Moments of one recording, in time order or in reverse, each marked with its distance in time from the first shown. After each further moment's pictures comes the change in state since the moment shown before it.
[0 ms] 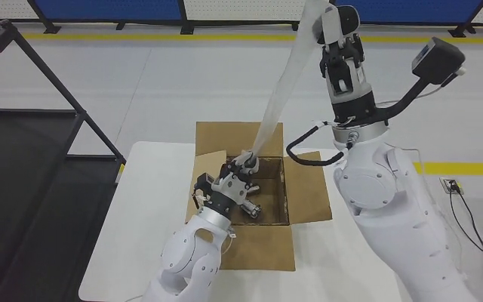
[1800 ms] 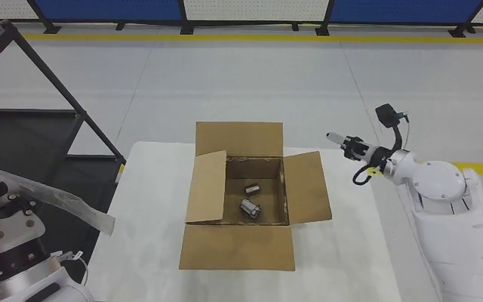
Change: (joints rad) left arm 0.419 0.030 -0.693 -0.473 0.160 -0.370 0.200; right arm -0.192 0.113 0.401 0.314 0.064 0.165 1.279
